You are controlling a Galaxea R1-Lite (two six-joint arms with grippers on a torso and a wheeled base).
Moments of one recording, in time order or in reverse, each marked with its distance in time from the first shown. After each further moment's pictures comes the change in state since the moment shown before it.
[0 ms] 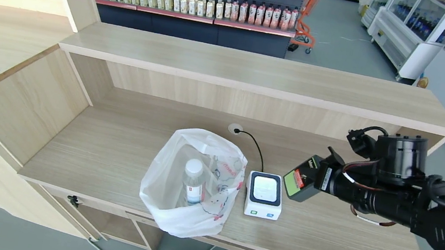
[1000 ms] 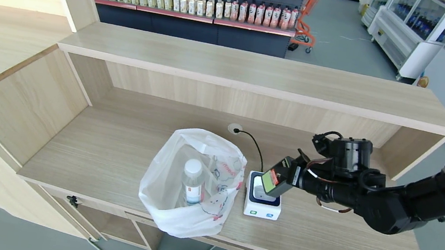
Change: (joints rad) left arm 0.001 0.000 0.000 0.000 0.000 0.000; right arm 0.001 0.284 -0.168 -0.096 0.118 0.000
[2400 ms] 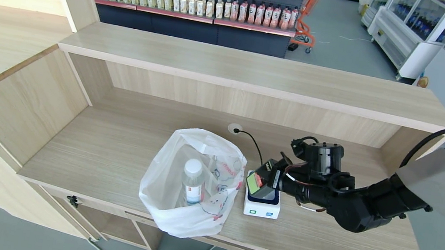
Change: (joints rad) left arm 0.000 0.000 0.000 0.000 0.000 0.000; right arm 0.052 0.141 -0.087 -0.046 0.001 0.003
